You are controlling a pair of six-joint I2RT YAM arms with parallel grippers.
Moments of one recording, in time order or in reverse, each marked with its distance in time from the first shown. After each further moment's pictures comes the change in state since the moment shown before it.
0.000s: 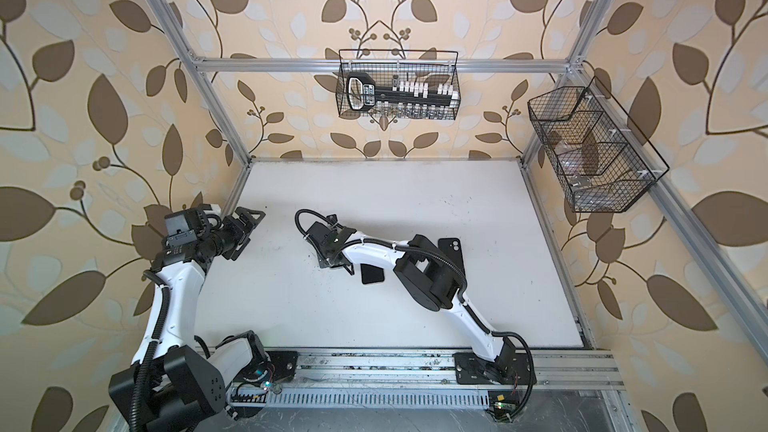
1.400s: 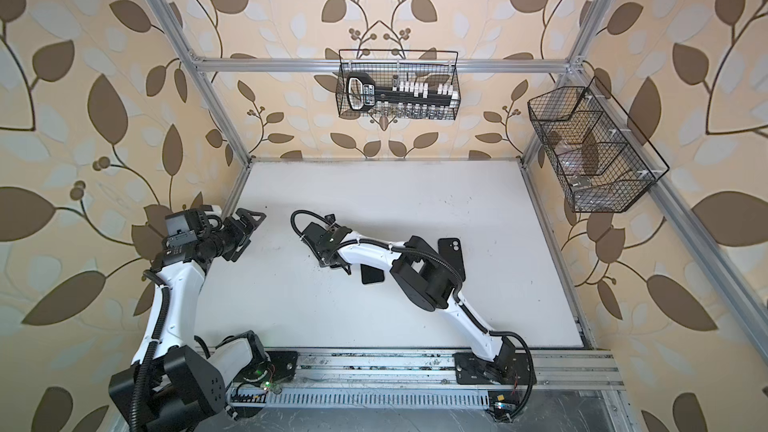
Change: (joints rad) left arm 0.000 0.000 0.000 -0.022 0.000 0.014; right arm 0.011 0.035 0.063 -0.077 0.043 0.017
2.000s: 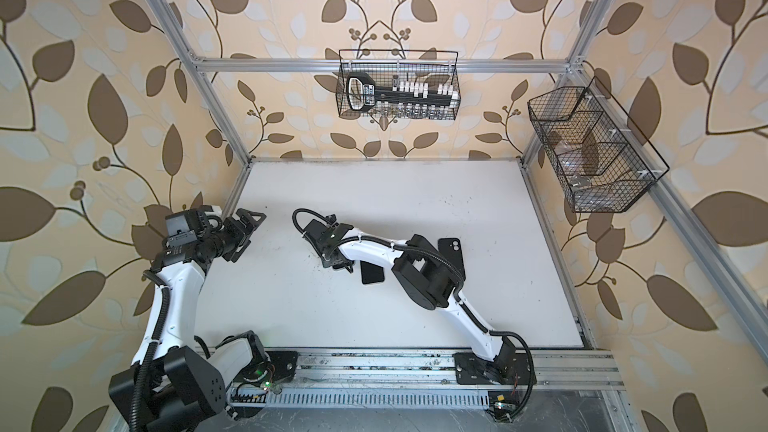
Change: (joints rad) left arm 0.000 -0.002 0.000 -0.003 0.000 0.001; right arm -0.014 0.000 0.027 -0.074 -0.075 -0.027
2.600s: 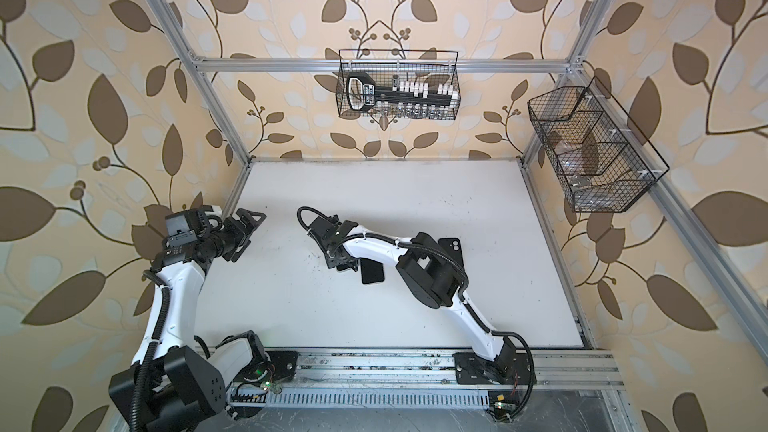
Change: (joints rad) left arm 0.000 0.000 0.000 -0.001 0.001 0.002; right arm -0.029 -0.054 -0.059 -0.007 -0.061 -0.059
